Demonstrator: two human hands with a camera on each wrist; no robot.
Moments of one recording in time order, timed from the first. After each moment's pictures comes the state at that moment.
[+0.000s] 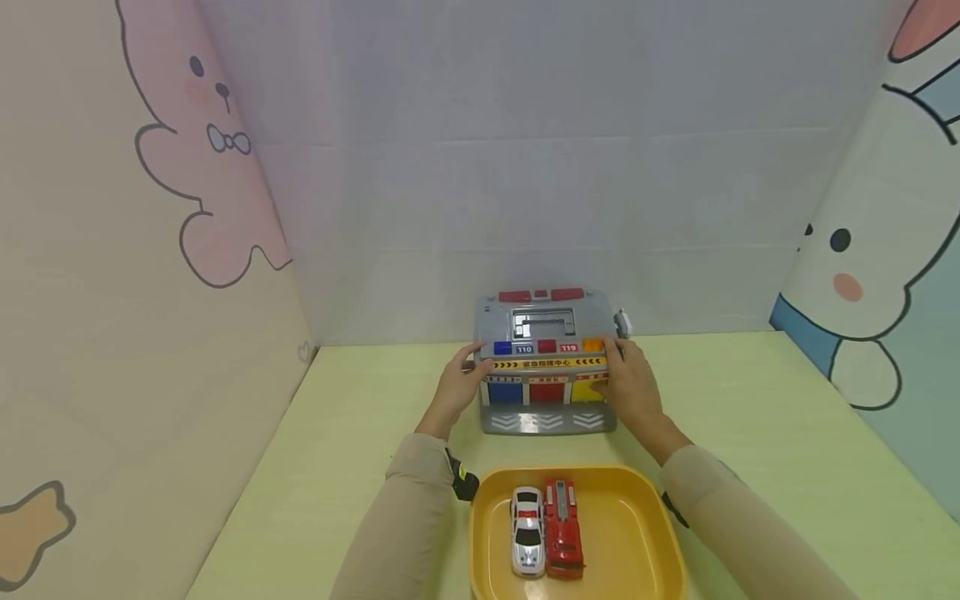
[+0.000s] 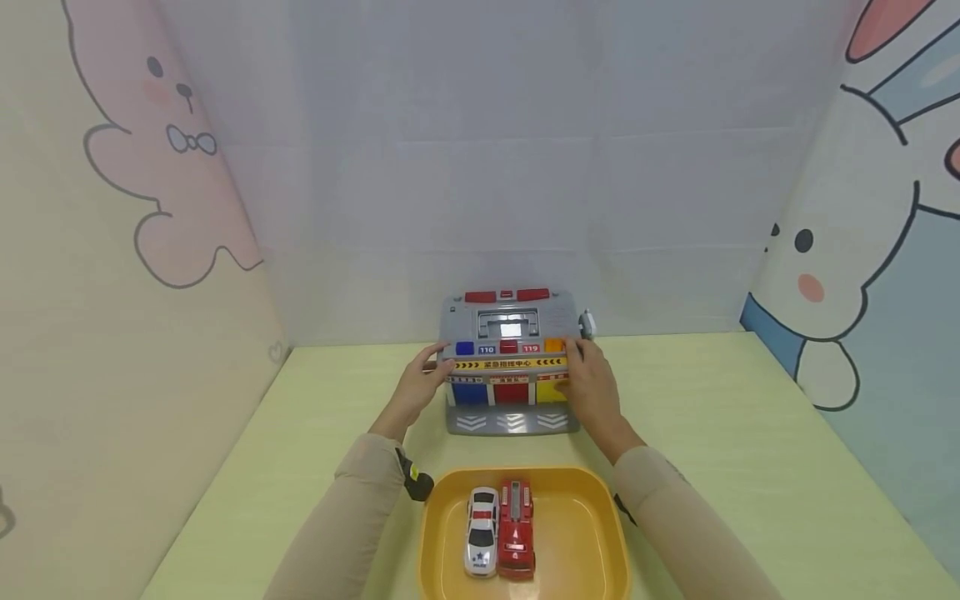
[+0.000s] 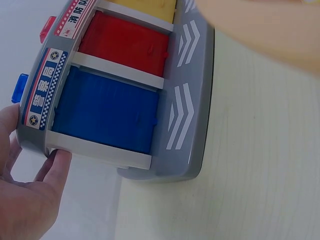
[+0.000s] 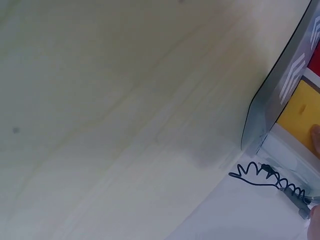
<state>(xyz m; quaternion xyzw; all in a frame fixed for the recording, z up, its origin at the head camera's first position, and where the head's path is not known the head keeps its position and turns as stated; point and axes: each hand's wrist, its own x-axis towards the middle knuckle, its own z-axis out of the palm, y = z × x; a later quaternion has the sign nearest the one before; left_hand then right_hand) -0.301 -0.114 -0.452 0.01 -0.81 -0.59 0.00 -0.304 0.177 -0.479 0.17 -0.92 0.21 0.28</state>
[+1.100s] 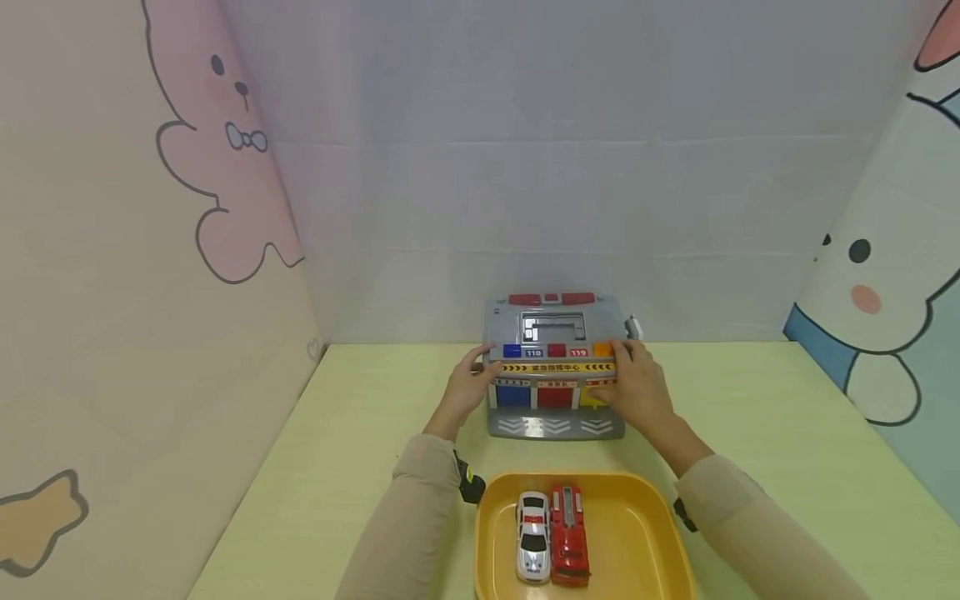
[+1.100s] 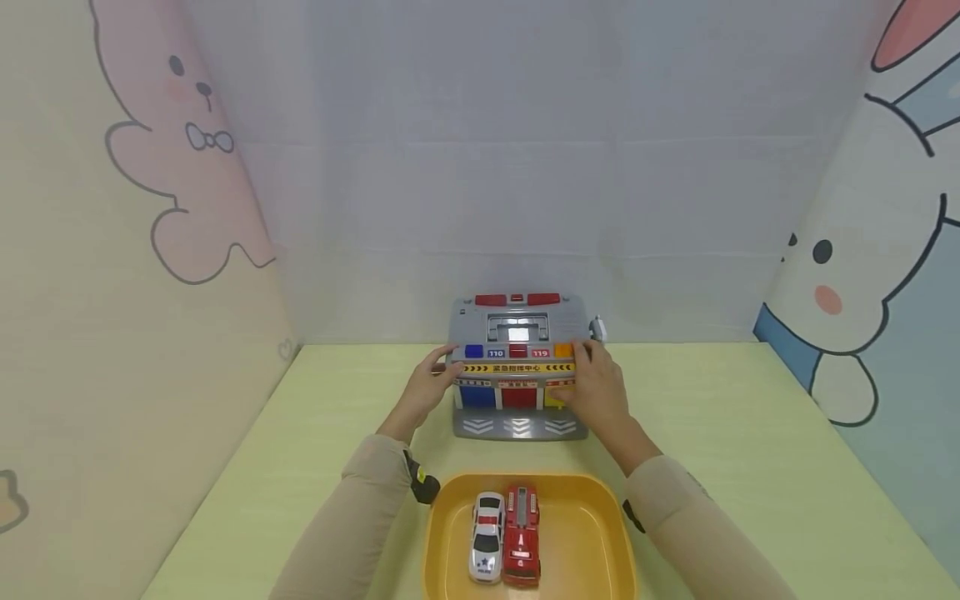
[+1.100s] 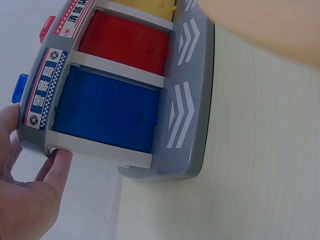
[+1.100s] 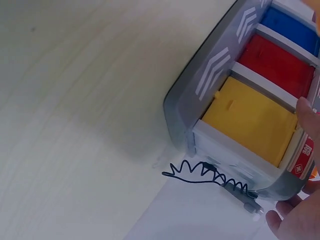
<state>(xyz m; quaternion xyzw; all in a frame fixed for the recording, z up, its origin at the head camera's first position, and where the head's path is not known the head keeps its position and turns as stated) -0.299 -0.113 -0.450 0.01 -0.81 -0.59 0.00 -0.291 0.166 -0.445 0.14 -0.94 0.23 0.19</state>
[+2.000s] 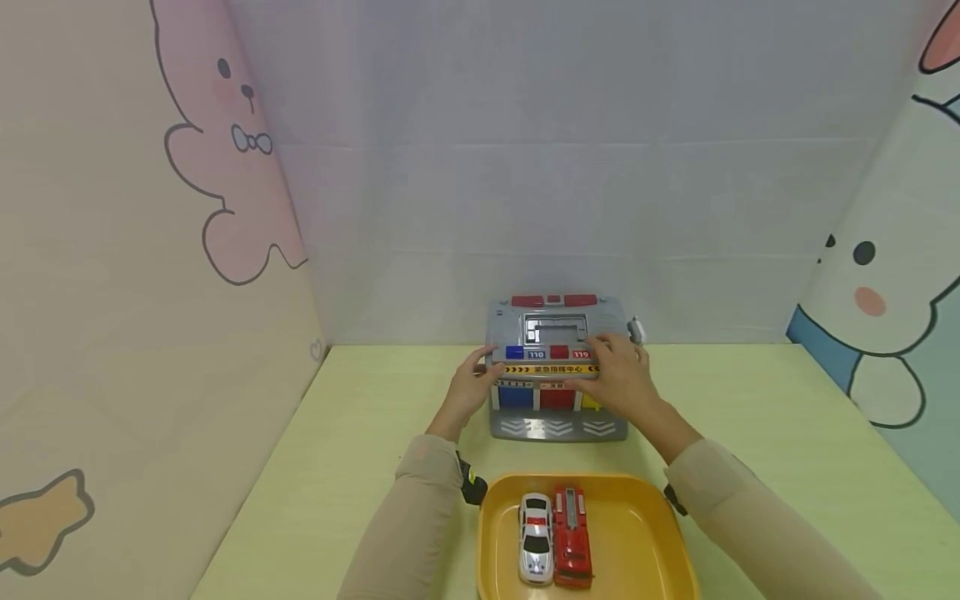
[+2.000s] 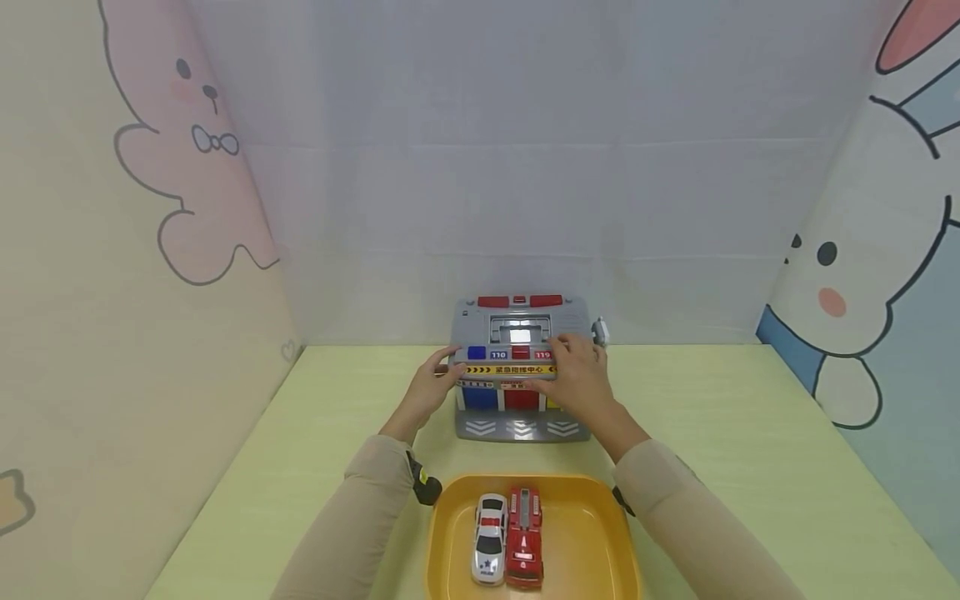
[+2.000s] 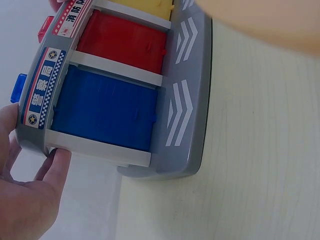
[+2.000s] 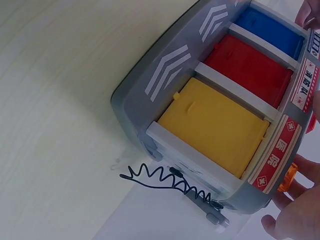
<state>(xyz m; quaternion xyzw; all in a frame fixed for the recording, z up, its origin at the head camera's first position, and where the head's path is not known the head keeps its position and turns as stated) -0.298 -0.114 -0.449 0.02 -0.81 -0.58 0.00 -0.288 0.138 -0.413 0.16 -0.96 0.21 0.12</state>
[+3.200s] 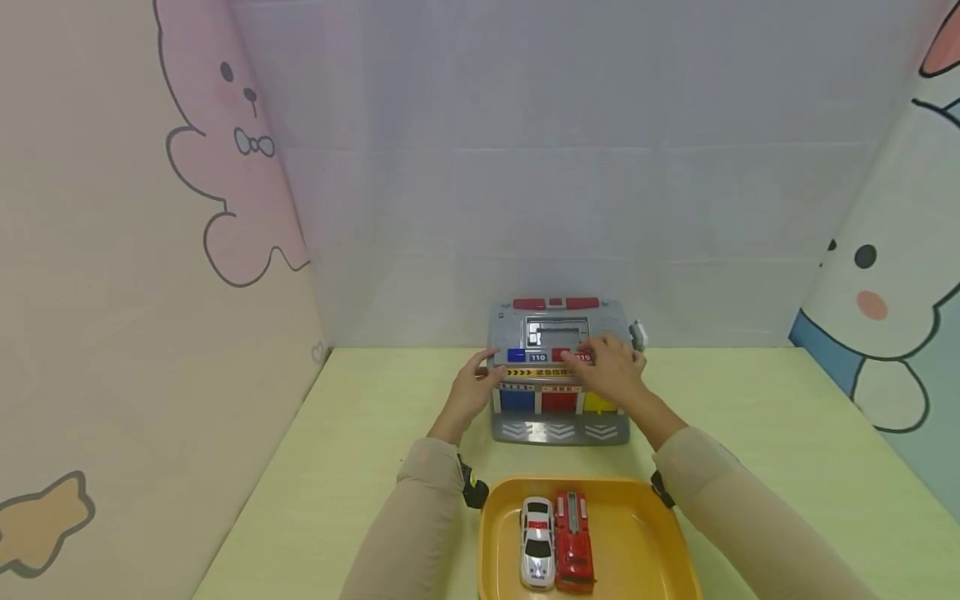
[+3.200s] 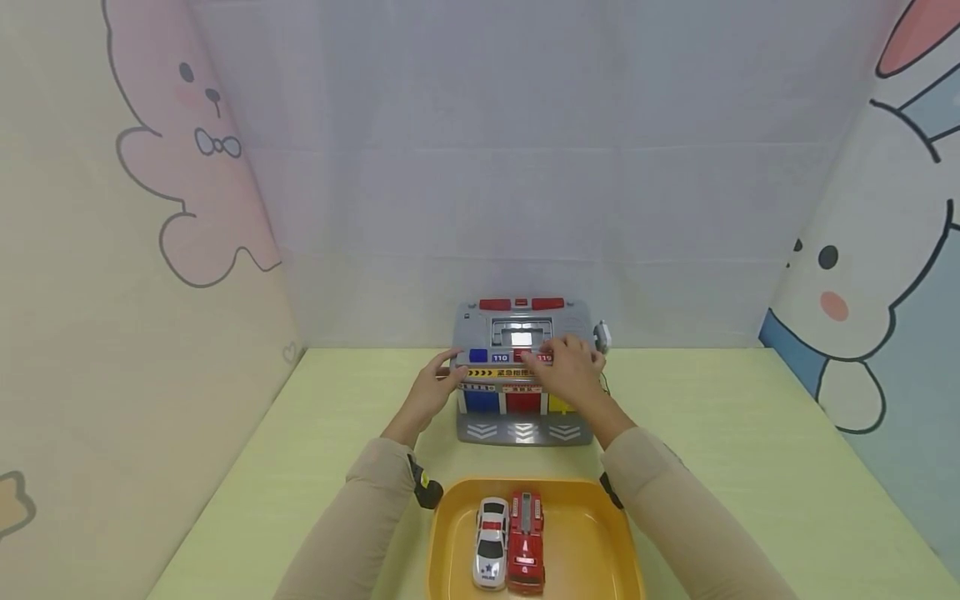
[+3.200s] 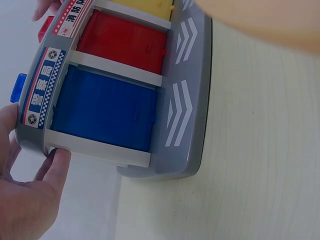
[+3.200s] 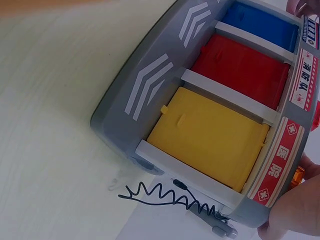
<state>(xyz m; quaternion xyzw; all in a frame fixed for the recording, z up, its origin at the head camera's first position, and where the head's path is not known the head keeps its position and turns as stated) -0.301 -0.114 -0.454 0.02 -0.81 -0.59 0.00 -0.308 0.129 -0.412 0.10 -0.95 0.27 0.06</state>
